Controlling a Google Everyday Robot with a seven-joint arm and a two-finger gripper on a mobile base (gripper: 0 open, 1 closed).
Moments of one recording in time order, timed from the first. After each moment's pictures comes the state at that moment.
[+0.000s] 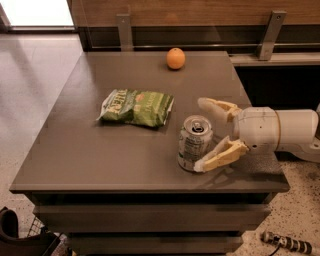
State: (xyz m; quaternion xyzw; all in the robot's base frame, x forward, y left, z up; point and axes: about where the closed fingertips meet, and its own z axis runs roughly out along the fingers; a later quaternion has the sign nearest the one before) arm 0.455 -0.087 0.884 -0.52 0.56 0.38 0.52
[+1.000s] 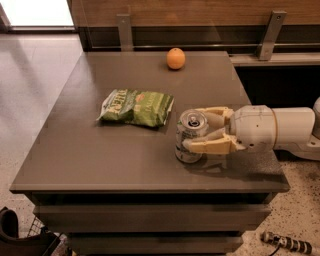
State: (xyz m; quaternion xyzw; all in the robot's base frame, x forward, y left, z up) arm 0.454 -0.080 0.886 -0.53 0.56 0.38 0.51
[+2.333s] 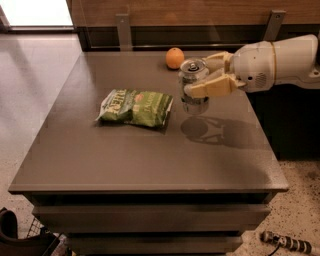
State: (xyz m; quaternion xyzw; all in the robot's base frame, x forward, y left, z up) arm 0.543 -0.089 0.955 -0.54 0.61 0.33 0.48
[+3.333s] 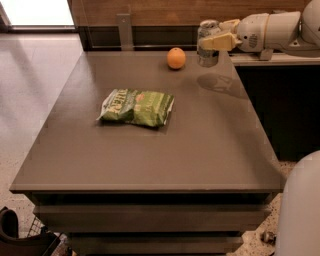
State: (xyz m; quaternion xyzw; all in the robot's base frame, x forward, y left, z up) arm 0.754 -0.164 0.959 -0.43 0.66 0.26 0.55
